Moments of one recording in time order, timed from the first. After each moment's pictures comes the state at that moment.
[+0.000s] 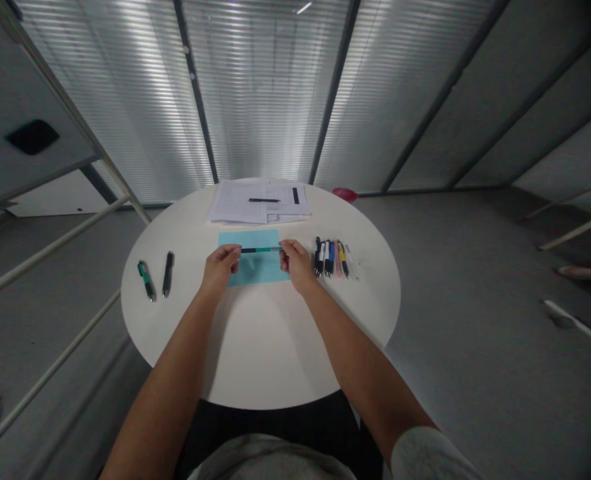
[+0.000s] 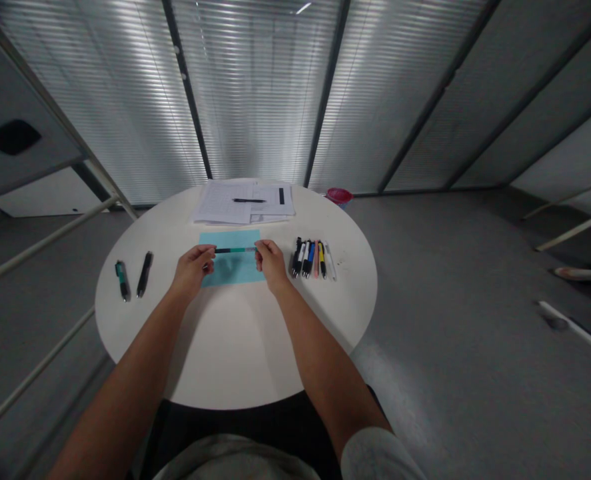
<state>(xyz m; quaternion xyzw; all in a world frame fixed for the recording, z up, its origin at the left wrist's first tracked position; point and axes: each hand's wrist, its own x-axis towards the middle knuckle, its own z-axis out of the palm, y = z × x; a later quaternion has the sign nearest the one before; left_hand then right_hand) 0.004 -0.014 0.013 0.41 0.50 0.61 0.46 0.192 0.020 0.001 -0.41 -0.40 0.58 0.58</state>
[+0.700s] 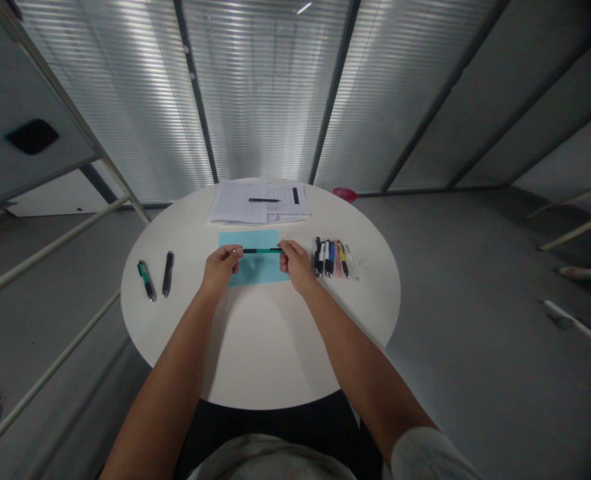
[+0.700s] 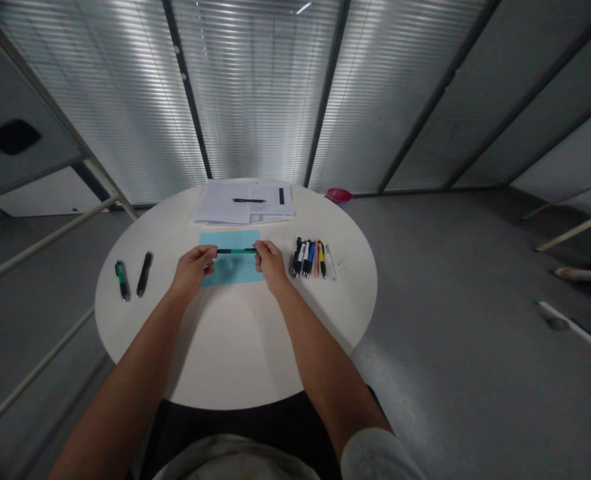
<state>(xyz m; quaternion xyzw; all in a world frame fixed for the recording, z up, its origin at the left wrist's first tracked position) 0.005 -0.014 0.013 0.42 0.51 0.59 0.46 0.191 0.020 0.002 -0.41 -0.41 0.58 0.57</state>
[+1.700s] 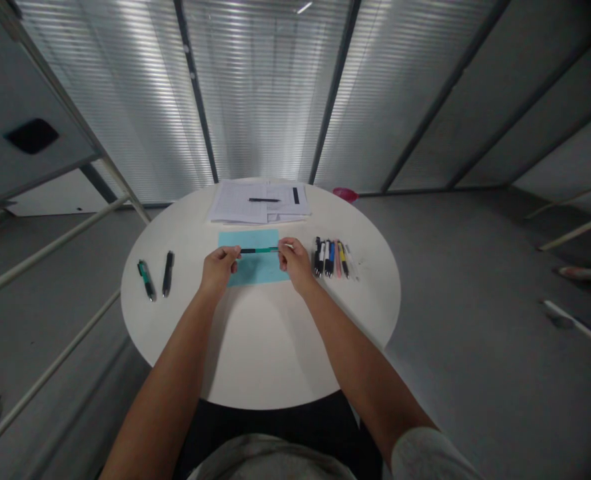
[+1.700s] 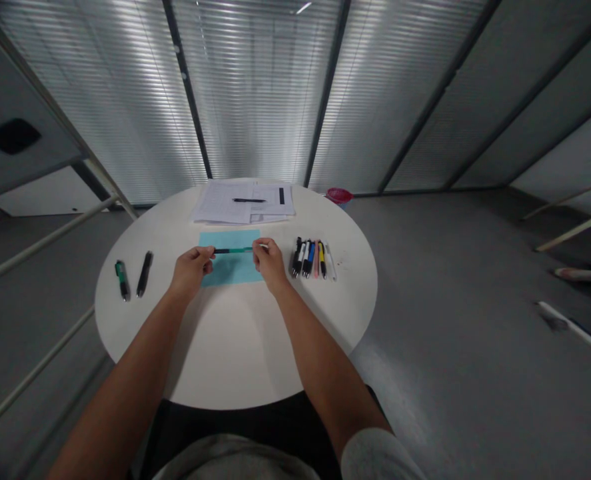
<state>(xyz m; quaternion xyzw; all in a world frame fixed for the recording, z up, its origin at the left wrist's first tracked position) 0.002 -0.011 0.007 0.42 0.52 0.60 0.44 0.191 0.015 0.007 -0.40 -0.44 0.56 0.58</state>
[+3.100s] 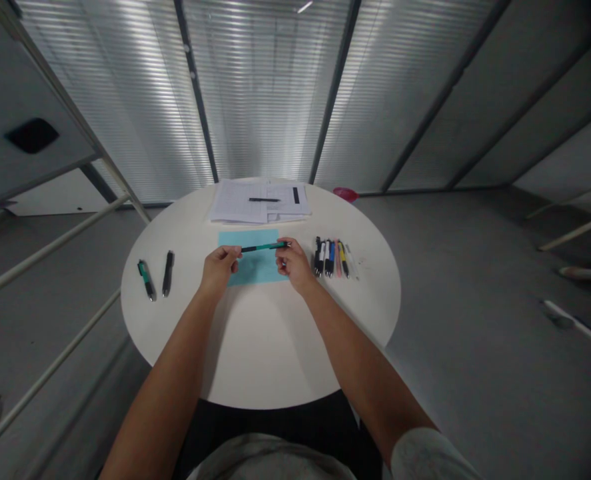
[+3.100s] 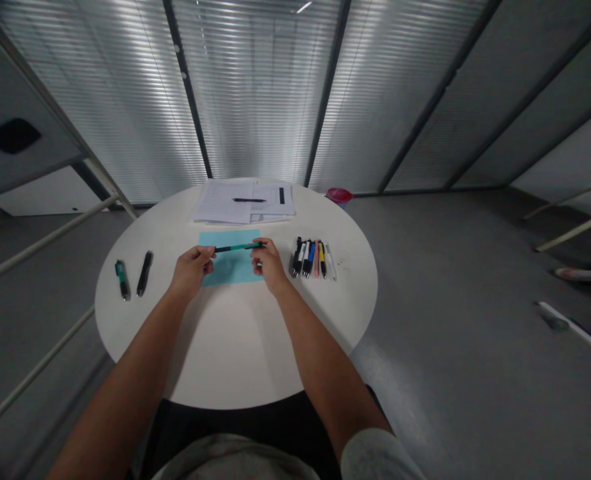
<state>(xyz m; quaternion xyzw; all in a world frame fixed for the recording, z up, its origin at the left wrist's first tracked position) 0.002 -0.012 0.008 0.42 0.51 0.60 0.45 0.193 0.013 0.006 -0.38 -0.41 0.63 0.54</state>
